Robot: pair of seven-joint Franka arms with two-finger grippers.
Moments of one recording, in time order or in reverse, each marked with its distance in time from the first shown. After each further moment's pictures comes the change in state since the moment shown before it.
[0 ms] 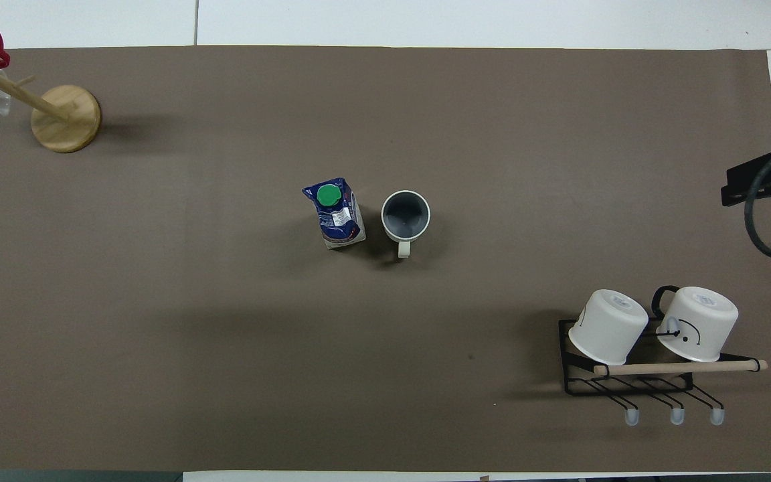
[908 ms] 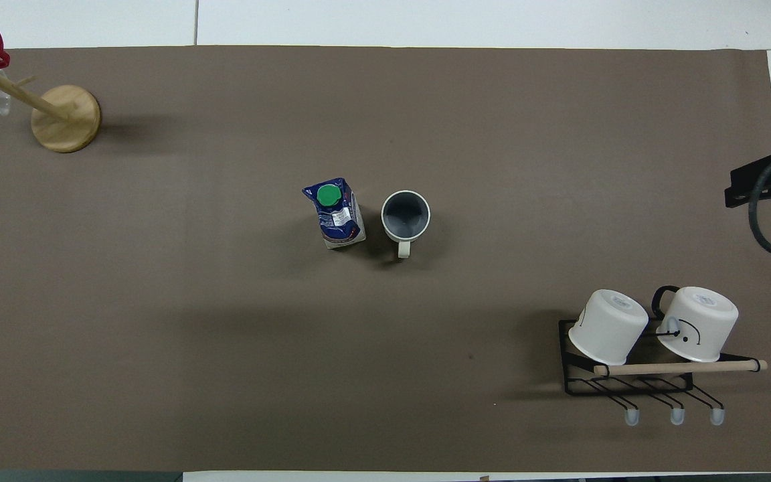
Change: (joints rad) left arm -0.001 0.000 -0.017 0.007 -0.001 0.004 0.001; right arm -0.010 0.000 -0.001 -0.007 0.000 0.000 0.001
